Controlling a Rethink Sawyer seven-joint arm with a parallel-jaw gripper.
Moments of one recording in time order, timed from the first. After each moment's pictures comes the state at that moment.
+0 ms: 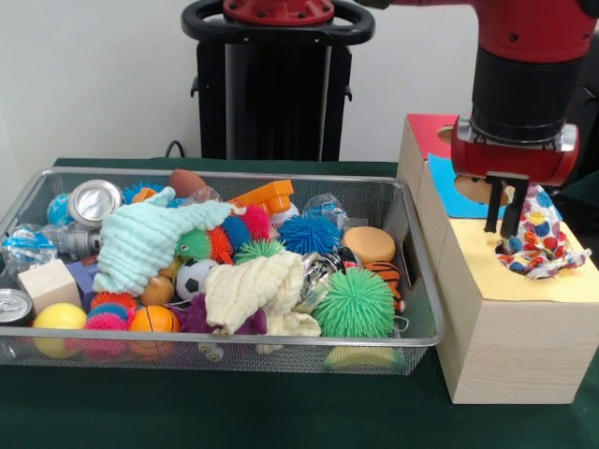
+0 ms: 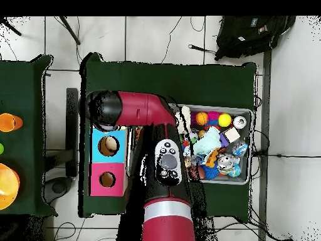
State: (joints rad) arm -0.02 -0.53 0.03 1.33 0.08 0.80 2.01
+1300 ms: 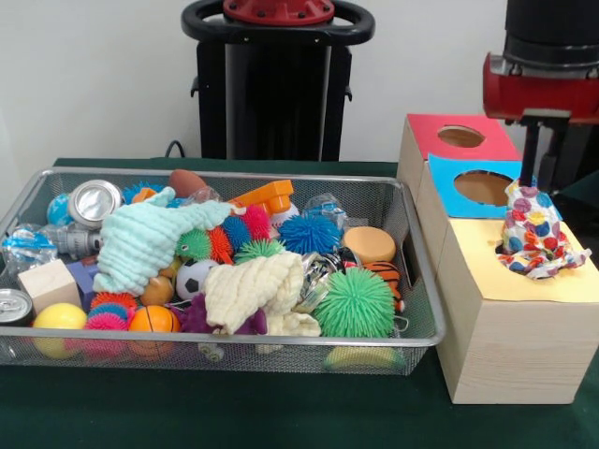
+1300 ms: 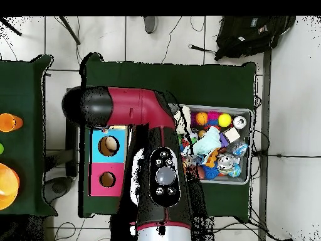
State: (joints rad) arm -0.01 -0.65 0.02 1.34 0.08 0.82 2.01
